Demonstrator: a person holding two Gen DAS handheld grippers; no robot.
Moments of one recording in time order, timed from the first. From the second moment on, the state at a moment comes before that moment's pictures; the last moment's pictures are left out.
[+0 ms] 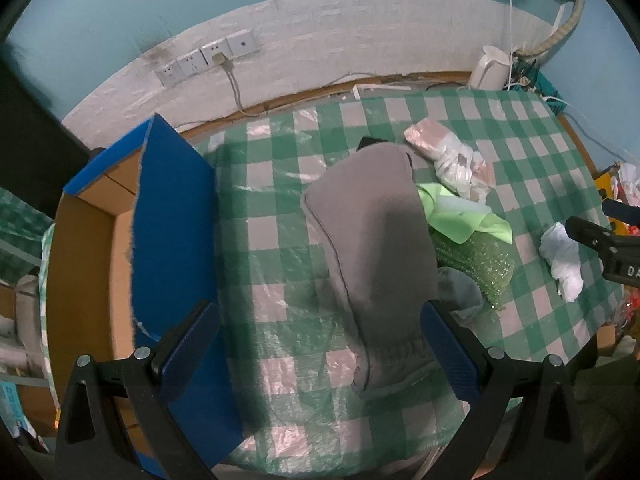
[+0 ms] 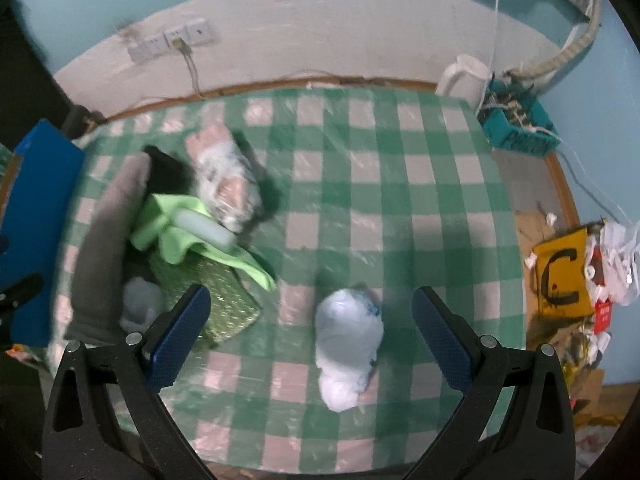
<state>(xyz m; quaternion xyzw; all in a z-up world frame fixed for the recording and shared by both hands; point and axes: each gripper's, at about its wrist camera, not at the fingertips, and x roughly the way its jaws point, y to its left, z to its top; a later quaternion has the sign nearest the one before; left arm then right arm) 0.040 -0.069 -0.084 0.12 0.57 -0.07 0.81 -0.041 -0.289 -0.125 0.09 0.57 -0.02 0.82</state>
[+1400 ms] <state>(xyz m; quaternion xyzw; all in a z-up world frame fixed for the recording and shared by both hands) 0.085 -0.109 -0.142 0.09 0.63 -0.07 0.77 -0.020 -0.271 -0.183 0.06 0.61 0.04 0.79</state>
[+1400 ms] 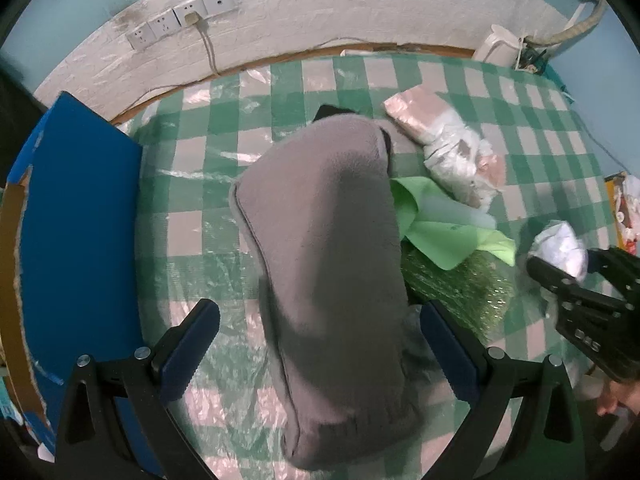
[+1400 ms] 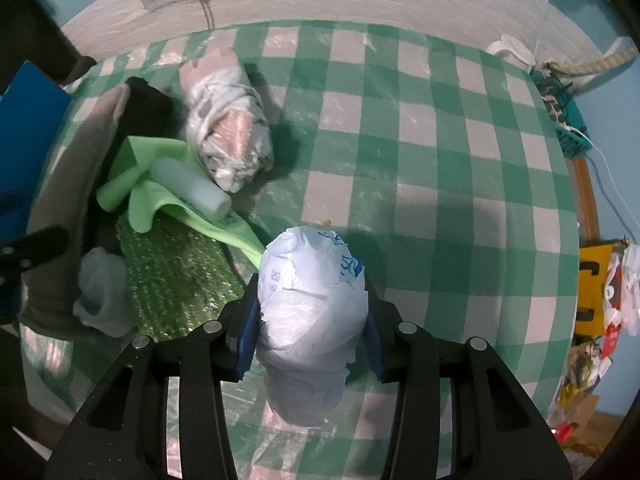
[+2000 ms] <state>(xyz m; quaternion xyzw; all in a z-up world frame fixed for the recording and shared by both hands) 0.101 -0.071 -0.158 0.04 0.66 -0.10 0.75 -0.011 -0.238 -0.151 0.05 0.59 0.08 0.80</state>
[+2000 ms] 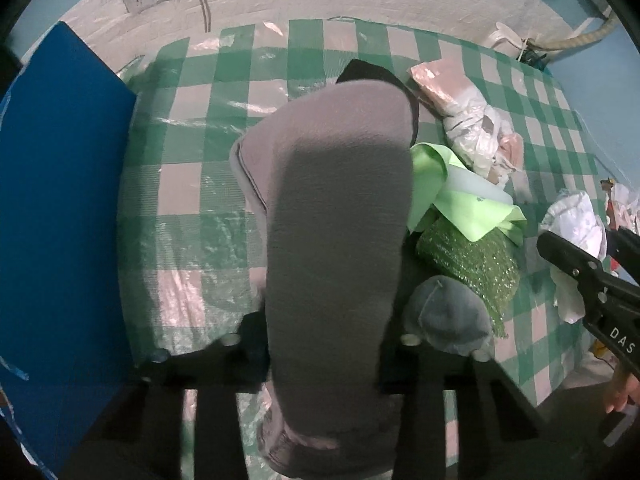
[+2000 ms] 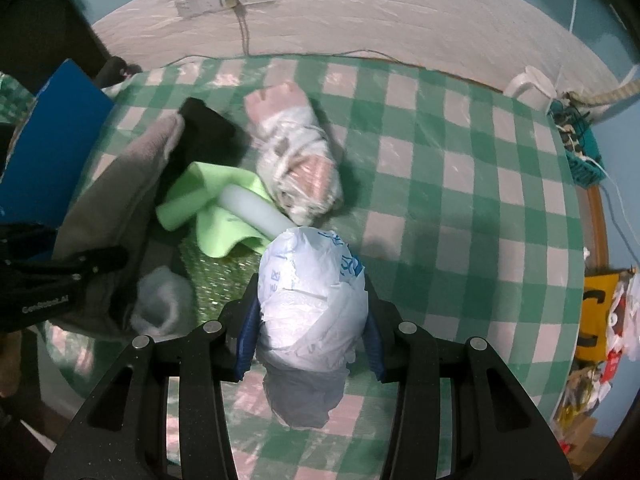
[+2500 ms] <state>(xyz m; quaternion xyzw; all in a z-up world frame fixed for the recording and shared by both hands) 0.095 -0.061 -0.120 0.10 0.61 -0.07 0.79 -0.006 -0.207 -0.123 0.03 0.57 0.10 0.81</state>
